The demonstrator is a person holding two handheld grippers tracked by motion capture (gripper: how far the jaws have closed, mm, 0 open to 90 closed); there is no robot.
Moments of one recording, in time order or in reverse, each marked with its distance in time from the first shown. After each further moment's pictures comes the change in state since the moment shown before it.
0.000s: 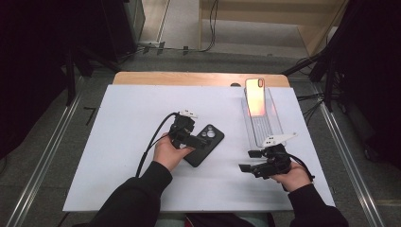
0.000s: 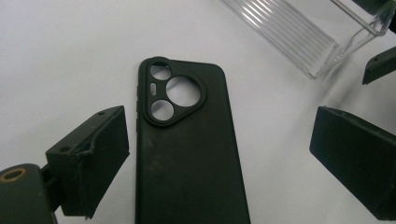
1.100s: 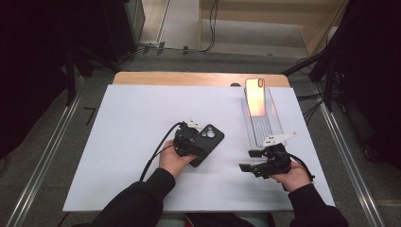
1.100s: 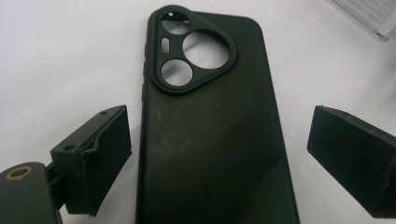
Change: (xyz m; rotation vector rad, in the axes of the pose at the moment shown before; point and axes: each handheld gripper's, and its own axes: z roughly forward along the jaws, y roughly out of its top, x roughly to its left) left arm -0.002 -0.026 0.036 0.043 0.119 0.029; right arm -0.001 0.000 0.000 0.001 -0.008 0.003
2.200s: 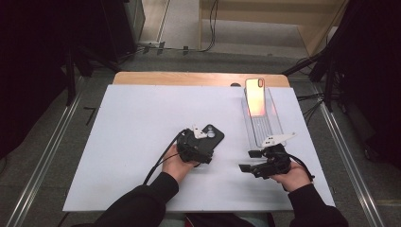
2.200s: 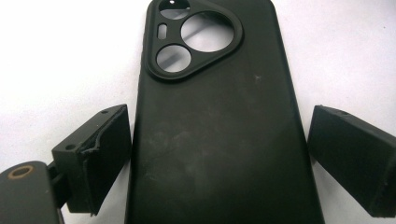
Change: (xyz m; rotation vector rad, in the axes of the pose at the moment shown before) left arm -0.018 -0.015 0.011 -0.033 0.143 0.096; right arm 0.001 0.000 0.001 0.011 -0.005 -0.004
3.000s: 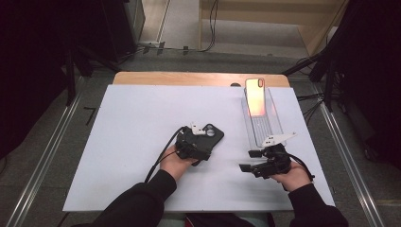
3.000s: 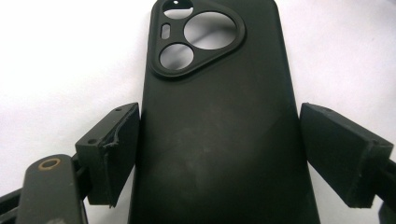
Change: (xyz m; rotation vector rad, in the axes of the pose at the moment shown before) left arm 0.007 0.011 -0.011 0.028 -0.032 -0.042; right arm -0.001 0.000 0.000 -0.004 0.003 0.003
